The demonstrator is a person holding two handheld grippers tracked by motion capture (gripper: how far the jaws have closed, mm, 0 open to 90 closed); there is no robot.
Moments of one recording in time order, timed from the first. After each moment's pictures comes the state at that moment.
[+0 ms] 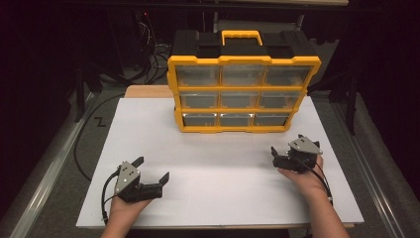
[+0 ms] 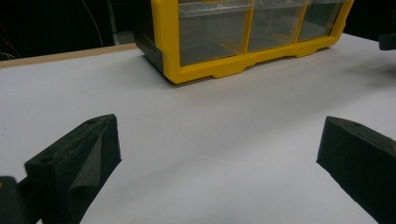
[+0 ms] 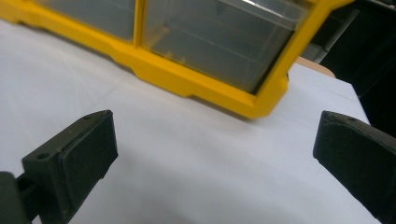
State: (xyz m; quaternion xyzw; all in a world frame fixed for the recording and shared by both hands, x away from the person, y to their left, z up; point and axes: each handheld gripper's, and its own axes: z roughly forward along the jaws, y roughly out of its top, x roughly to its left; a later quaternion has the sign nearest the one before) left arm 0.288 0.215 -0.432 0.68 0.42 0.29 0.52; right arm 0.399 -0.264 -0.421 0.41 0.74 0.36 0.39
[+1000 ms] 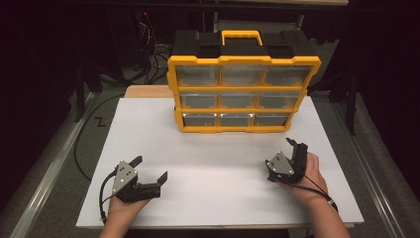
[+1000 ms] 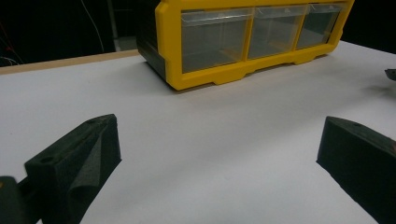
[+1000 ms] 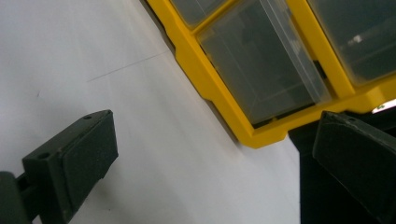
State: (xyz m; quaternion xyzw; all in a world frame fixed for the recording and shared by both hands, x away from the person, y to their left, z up) left arm 0.286 0.219 -0.429 0.68 0.42 0.30 0.53; right arm 0.367 -0.229 -0.425 0.19 0.81 0.21 0.51
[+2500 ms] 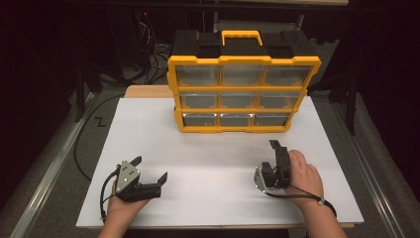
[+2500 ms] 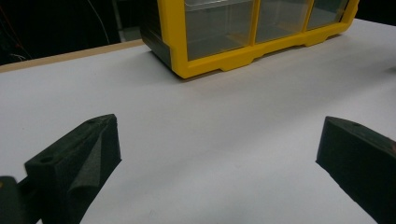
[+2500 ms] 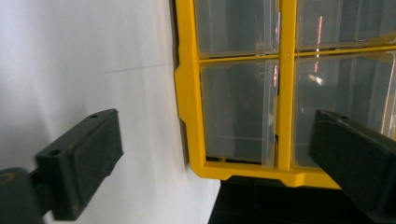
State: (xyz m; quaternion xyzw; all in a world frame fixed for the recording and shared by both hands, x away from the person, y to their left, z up) left arm 0.288 0.218 -0.430 0.70 0.42 0.31 0.49; right arm 0.348 -0.192 -0.431 -0.02 0.79 0.05 0.60
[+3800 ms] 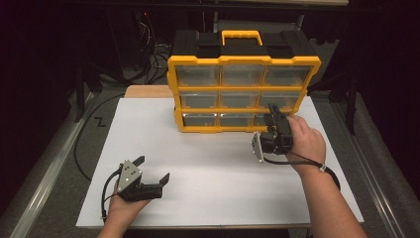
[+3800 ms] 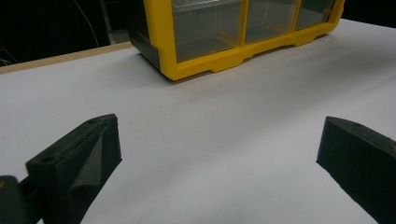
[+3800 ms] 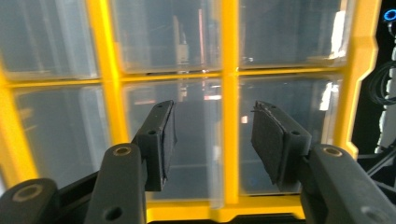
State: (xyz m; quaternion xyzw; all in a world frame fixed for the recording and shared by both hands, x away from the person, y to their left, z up) left arm 0.291 0.216 -0.432 0.71 0.40 0.30 0.50; right arm 0.394 -0.172 -0.344 -0.02 0.70 0.05 0.71
